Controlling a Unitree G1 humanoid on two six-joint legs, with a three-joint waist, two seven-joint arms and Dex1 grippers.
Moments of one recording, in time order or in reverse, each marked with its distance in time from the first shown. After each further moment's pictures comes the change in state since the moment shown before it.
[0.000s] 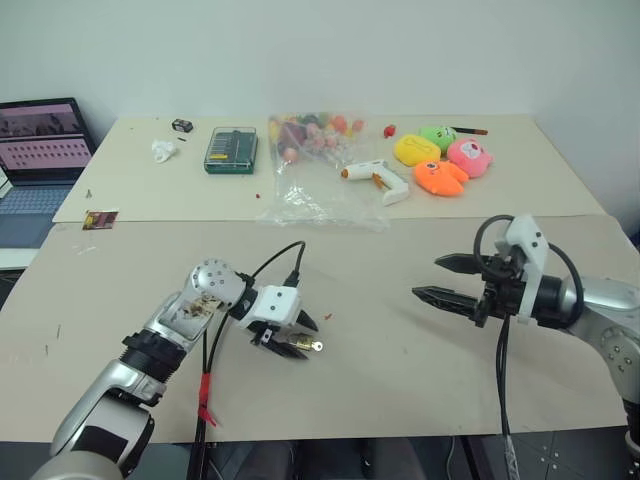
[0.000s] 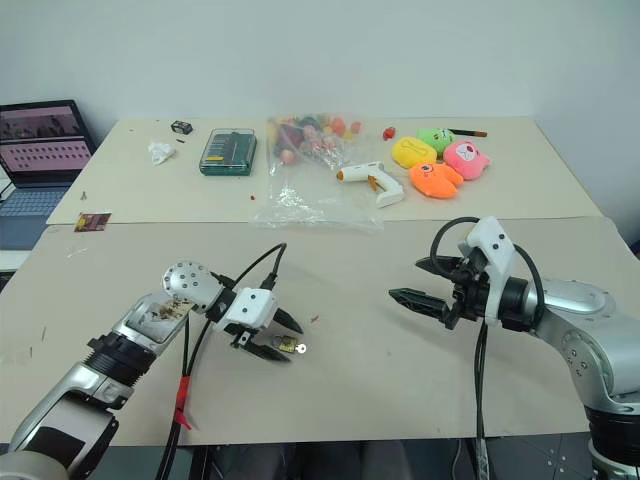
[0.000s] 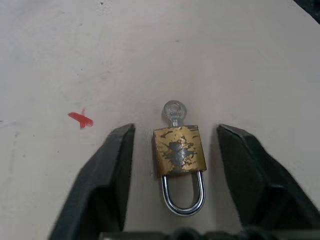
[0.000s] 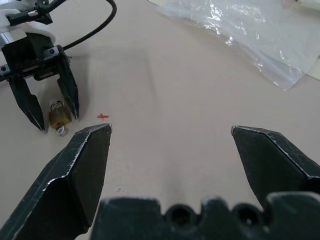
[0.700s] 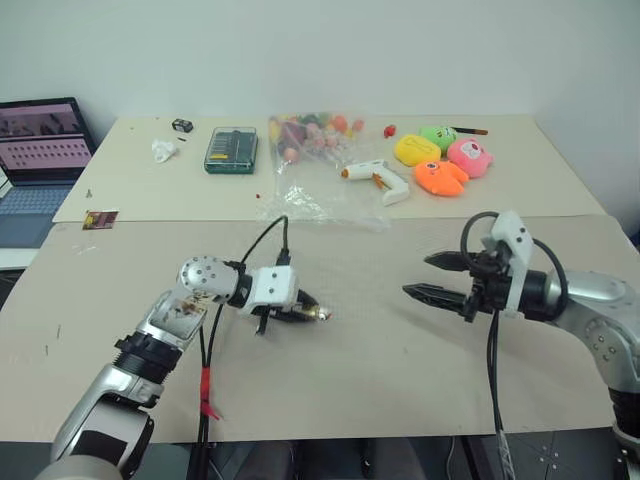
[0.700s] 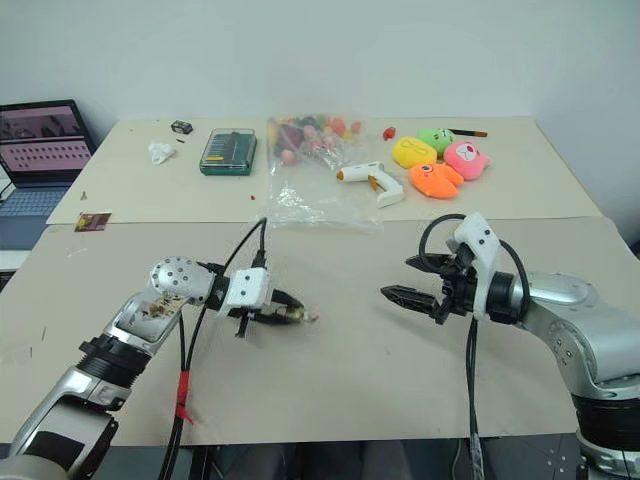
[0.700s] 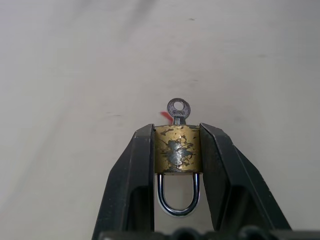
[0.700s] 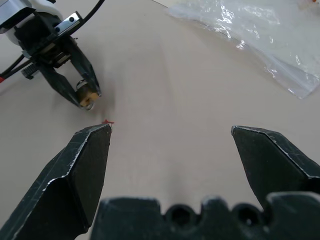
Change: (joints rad) left arm 0.035 -0.029 0.130 -0.040 0.038 -0.064 0.307; right arm -0.075 0.018 0.079 0.050 0.017 0.018 0.045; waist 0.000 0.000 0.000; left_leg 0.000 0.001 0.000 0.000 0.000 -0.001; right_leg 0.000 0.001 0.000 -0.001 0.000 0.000
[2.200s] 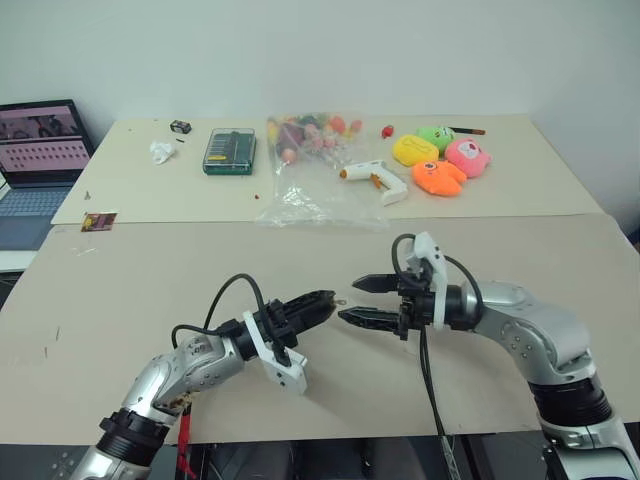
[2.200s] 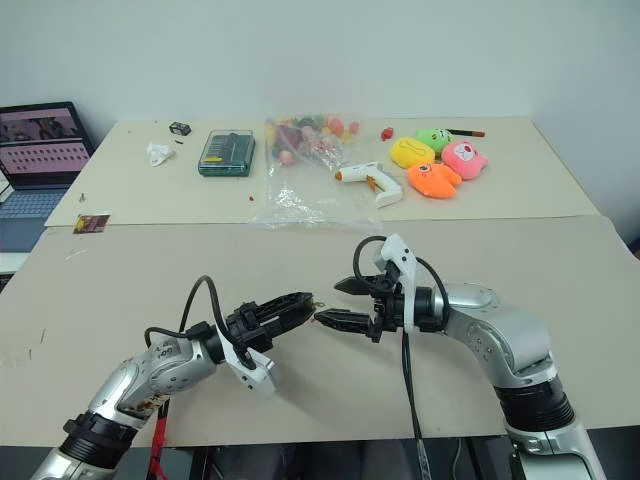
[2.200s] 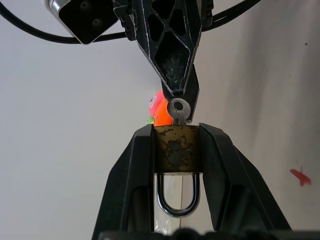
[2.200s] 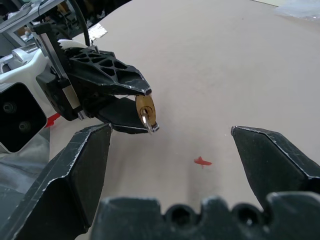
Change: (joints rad) left arm 0.380 -0.032 0.063 -0.262 0.745 -0.666 0.983; right arm -0.090 0.254 0.226 0.010 -0.009 0.012 -0.024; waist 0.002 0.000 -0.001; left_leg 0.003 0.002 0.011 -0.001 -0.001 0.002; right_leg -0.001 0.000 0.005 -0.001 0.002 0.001
